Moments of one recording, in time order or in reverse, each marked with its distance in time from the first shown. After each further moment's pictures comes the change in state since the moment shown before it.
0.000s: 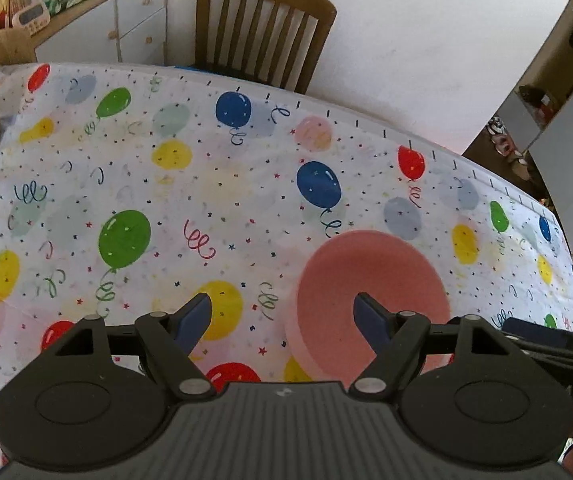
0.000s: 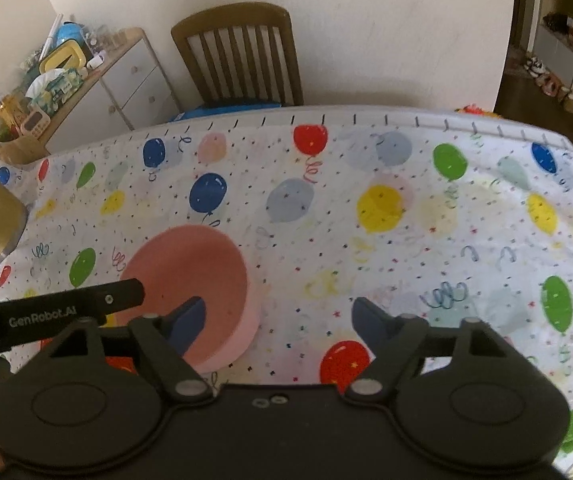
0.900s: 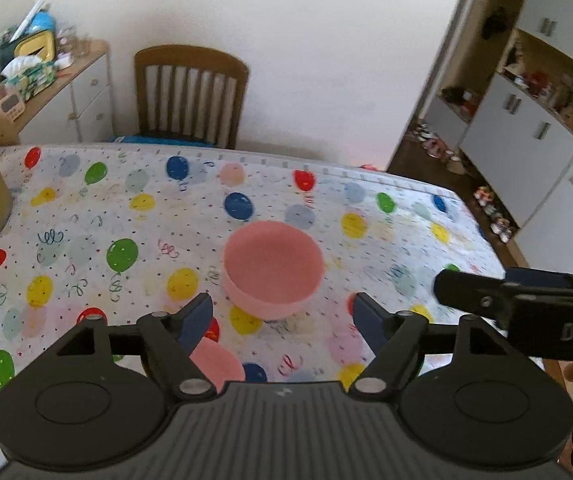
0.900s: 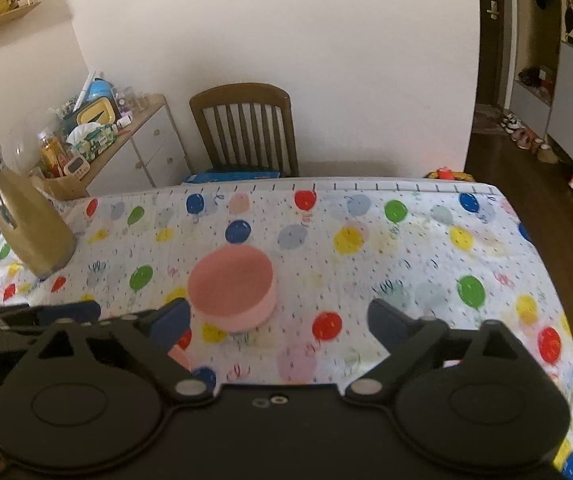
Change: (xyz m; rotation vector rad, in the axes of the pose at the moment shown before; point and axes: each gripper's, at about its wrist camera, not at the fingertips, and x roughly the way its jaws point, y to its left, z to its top) left arm -0.142 -0.030 -0.057 0.184 -0.149 -0.117; right arm -0.155 0.022 -0.054 -0.021 -0.222 -0.028
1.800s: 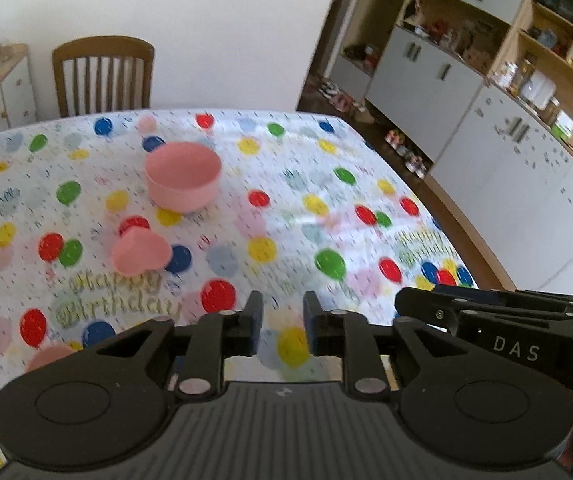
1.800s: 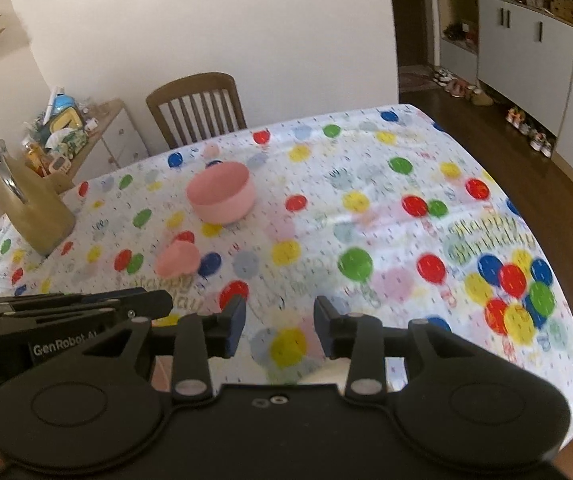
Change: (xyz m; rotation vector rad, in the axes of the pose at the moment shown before) left arm -0.110 -0.019 -0.105 0.181 0.064 -0.240; right arm -0.122 0.035 -0.135 0.188 0.005 -0.127
